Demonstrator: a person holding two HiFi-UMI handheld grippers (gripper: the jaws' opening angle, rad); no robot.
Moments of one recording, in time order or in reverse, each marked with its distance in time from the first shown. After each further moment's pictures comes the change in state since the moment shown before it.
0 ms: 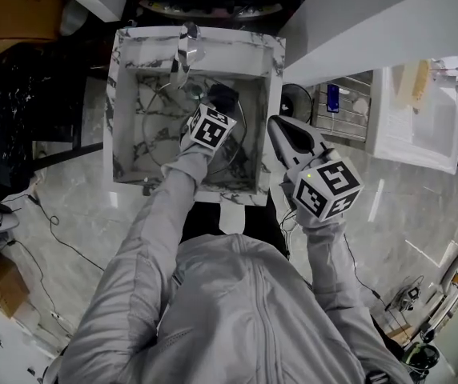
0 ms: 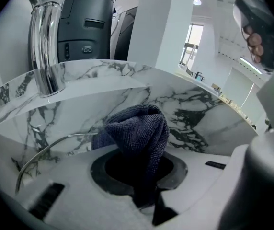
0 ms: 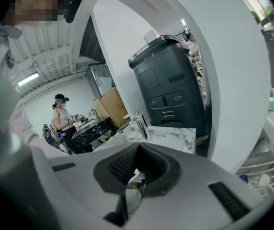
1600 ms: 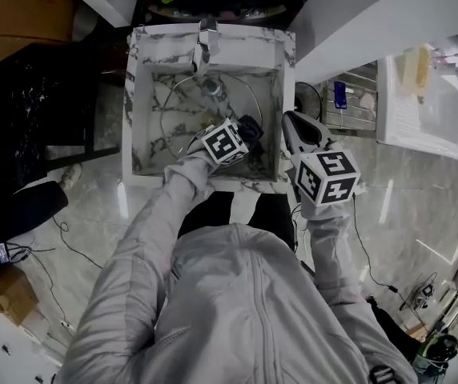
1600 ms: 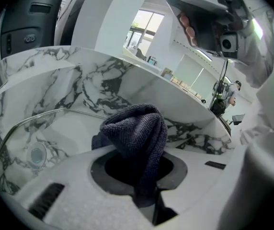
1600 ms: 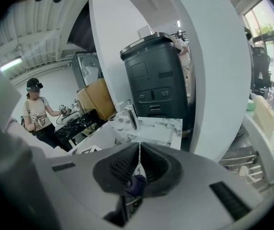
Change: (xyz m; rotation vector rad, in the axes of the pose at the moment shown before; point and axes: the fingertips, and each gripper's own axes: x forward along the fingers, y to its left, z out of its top) left arm -0.046 -0.105 -0.069 0.313 0.195 -0.475; right arm -0.005 0.002 -0.036 -0.007 0.067 -0.219
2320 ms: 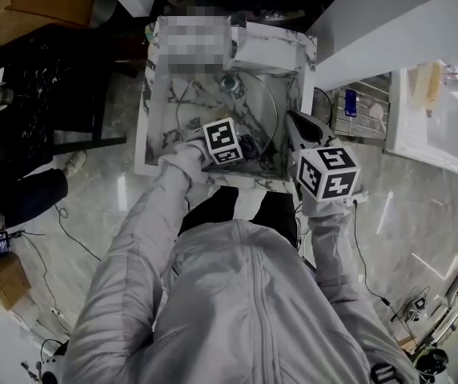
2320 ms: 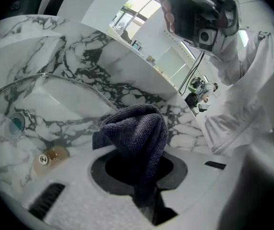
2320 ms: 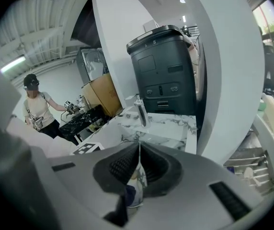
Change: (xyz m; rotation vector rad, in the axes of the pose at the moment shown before) left arm -0.035 -0.044 -0.063 -0.001 0.192 -0.300; right arm 0.025 0.034 -0.005 -0.032 0.052 0.052
